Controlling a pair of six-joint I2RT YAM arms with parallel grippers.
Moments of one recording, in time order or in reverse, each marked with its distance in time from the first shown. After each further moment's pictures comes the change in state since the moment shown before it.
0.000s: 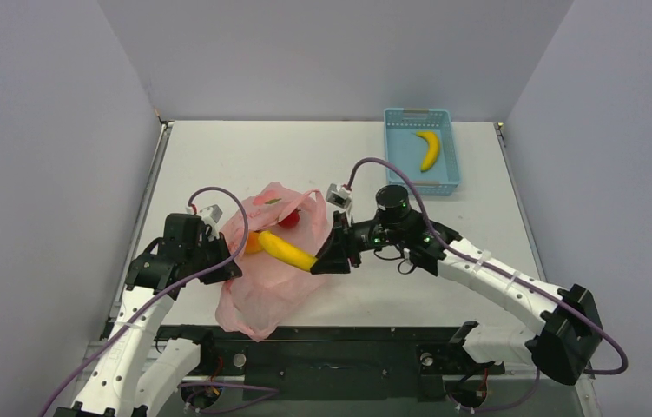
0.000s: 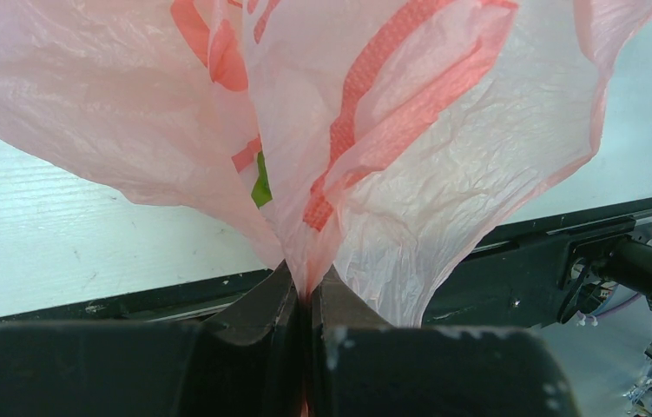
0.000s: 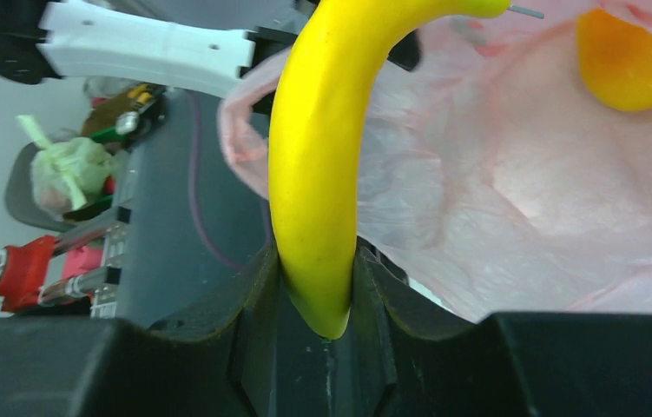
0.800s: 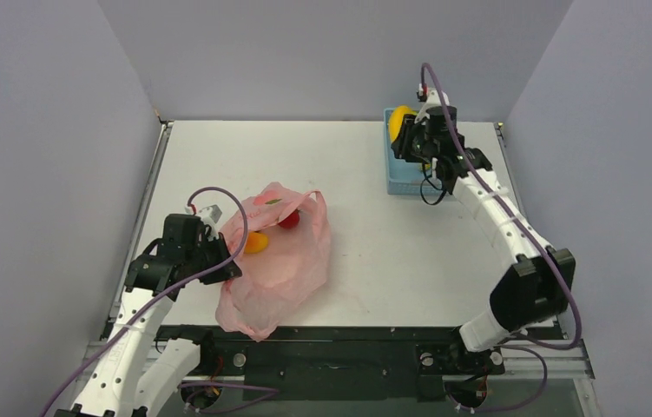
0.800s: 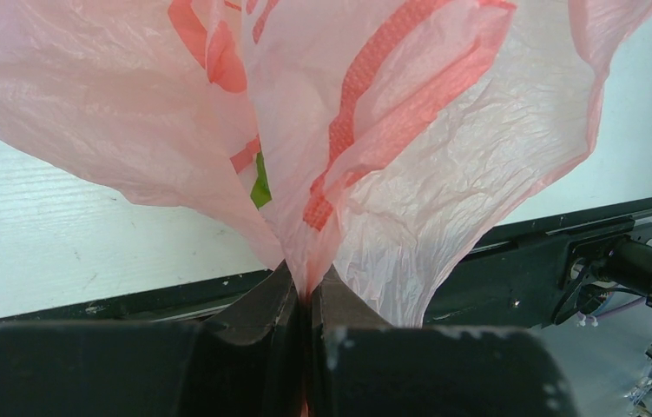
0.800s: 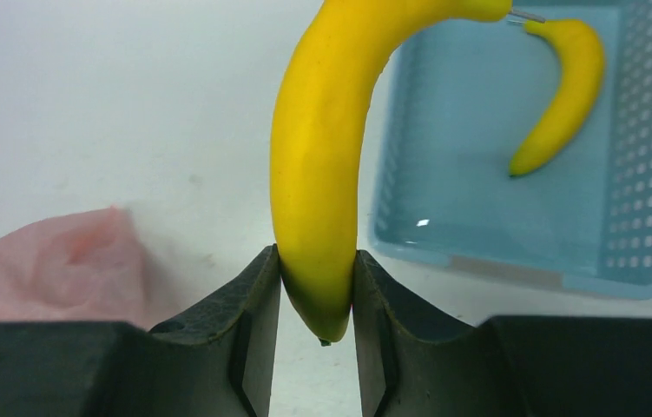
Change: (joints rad) left arm -0.001 -0.006 0.000 0.000 0.000 0.000; right arm -0.524 0.209 0.451 -0.305 0.734 -0.020
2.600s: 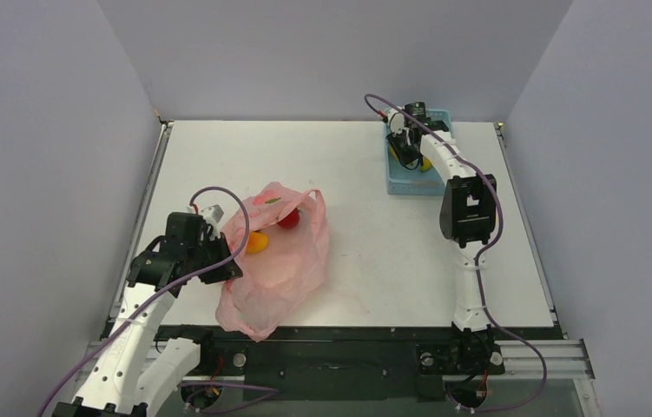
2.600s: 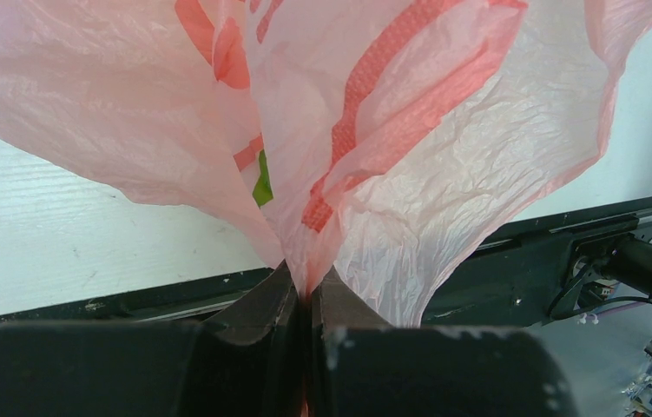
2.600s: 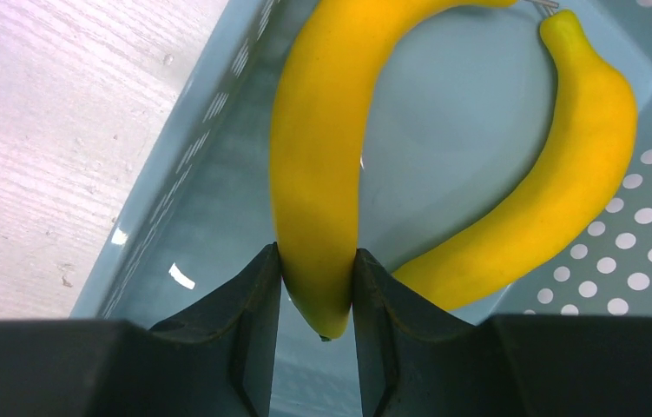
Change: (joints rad) left arm -0.002 0.024 0.000 0.000 0.000 0.000; right arm -0.122 0.918 0.742 -0.333 0.076 -0.735
